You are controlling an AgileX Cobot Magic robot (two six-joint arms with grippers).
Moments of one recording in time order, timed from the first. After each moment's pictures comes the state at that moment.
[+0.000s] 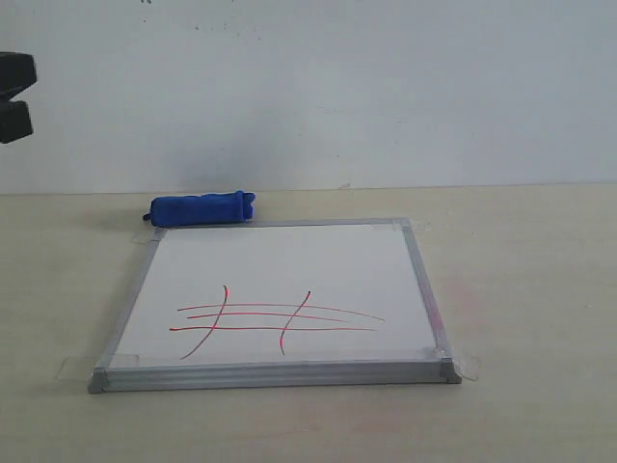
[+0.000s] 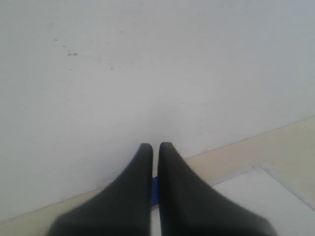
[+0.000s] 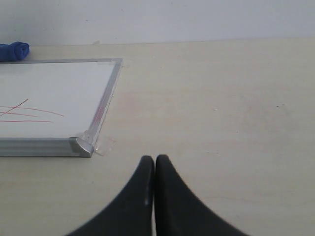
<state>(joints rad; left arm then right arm) 0.07 1.12 -0.72 0.97 -0.37 -0.83 0.11 0.00 0.00 -0.01 0.37 0.09</state>
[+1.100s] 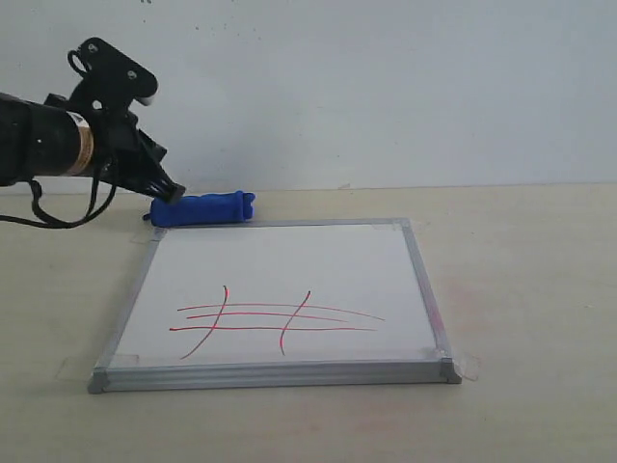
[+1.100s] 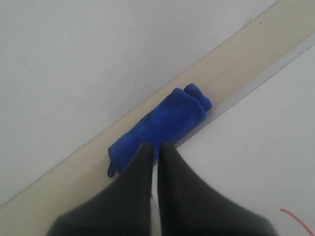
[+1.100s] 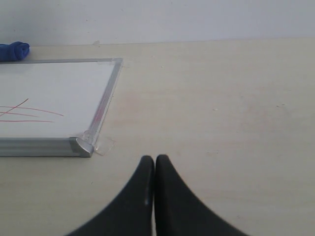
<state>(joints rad) -0.12 1.77 -1.16 1.75 0.01 -1.26 0.11 0.00 0.00 -0.01 0.37 0.09</state>
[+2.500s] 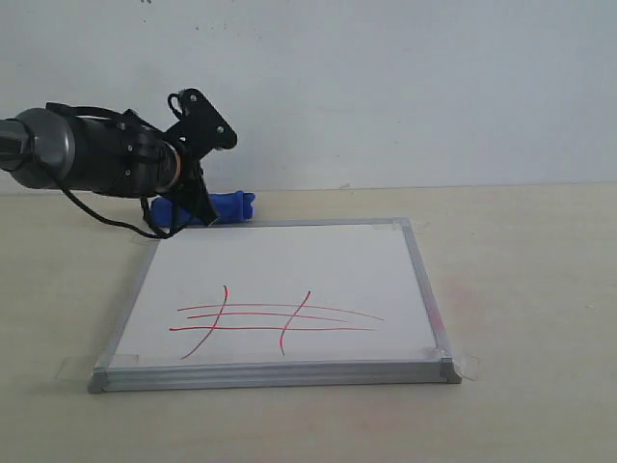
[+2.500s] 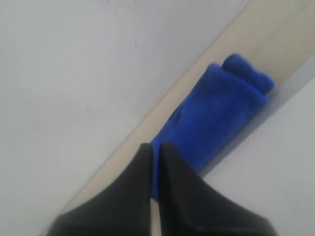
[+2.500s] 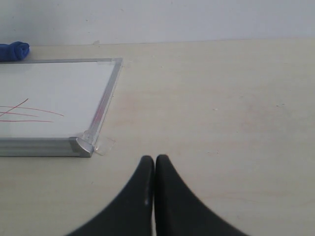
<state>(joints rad) -0.22 2.16 -1.51 1.48 0.34 -0.77 0.11 0.00 0.00 -0.01 0.37 0.09</state>
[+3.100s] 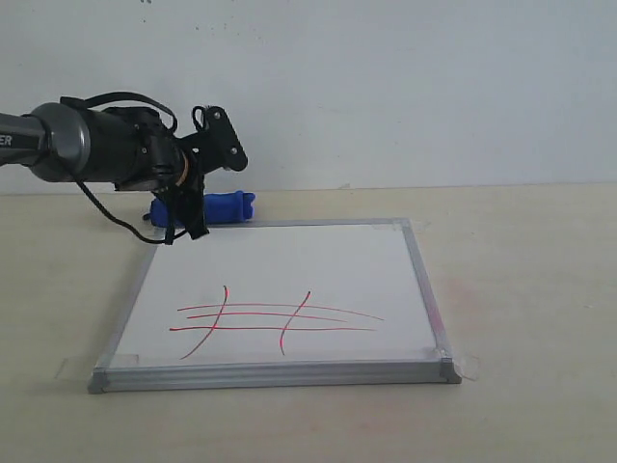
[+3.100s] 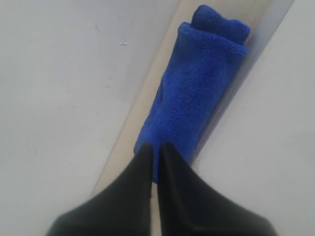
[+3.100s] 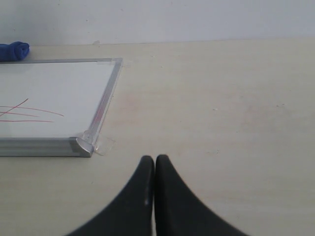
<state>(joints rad) -0.23 2.20 -1.60 1.07 0.41 -0.12 0.11 0.00 0.00 -0.01 0.37 0.09</state>
